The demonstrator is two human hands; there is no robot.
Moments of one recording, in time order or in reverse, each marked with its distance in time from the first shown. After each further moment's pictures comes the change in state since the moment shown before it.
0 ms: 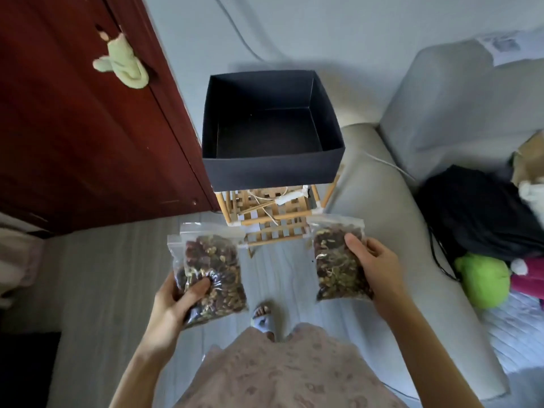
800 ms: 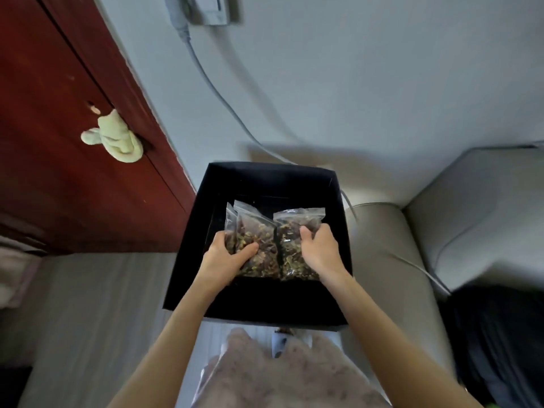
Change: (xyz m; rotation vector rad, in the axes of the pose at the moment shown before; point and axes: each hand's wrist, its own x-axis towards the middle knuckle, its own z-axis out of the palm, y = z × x) left_hand 0.304 0.119 0.131 0.500 0.161 -0.071; right_hand 0.268 -0.164 0.146 -0.584 -0.184 -0.051
